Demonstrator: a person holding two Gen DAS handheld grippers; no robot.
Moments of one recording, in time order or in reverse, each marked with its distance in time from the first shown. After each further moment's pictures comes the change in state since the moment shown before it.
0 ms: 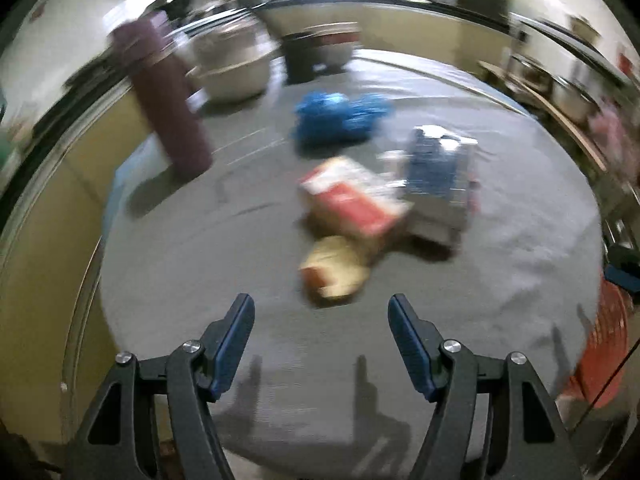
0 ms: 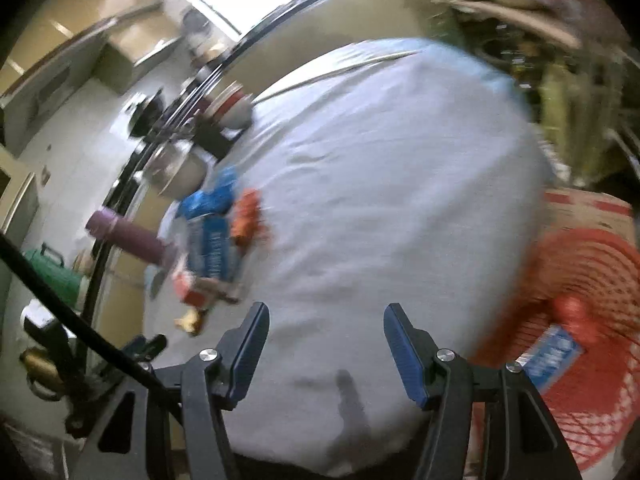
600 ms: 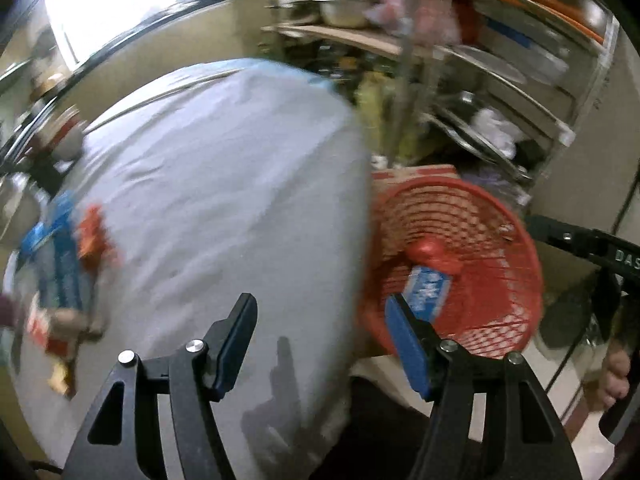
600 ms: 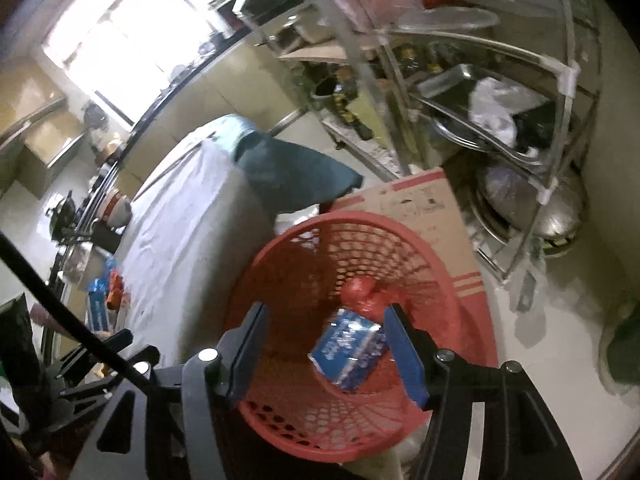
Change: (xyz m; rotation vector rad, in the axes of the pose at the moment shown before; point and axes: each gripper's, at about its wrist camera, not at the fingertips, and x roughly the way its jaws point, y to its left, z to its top) left arm -0.022 -0.282 -0.032 0.566 0.015 -0.321; right arm -0.144 -0.196 -0.084 0.274 -0.271 -0.295
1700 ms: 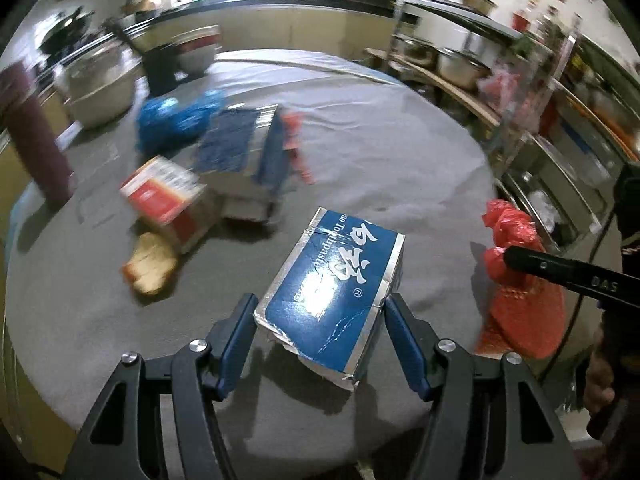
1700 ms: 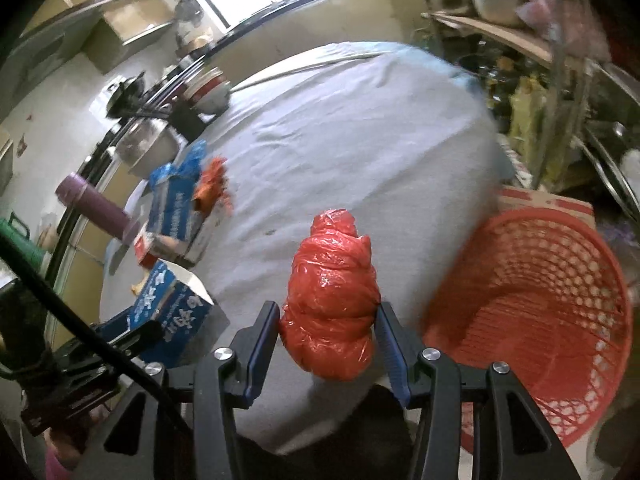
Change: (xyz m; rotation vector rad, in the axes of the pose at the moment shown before) left arm -0.038 0.147 -0.082 -0.304 -0.092 -0.033; right arm 0.058 0.167 -0.044 -0.308 0.167 0.092
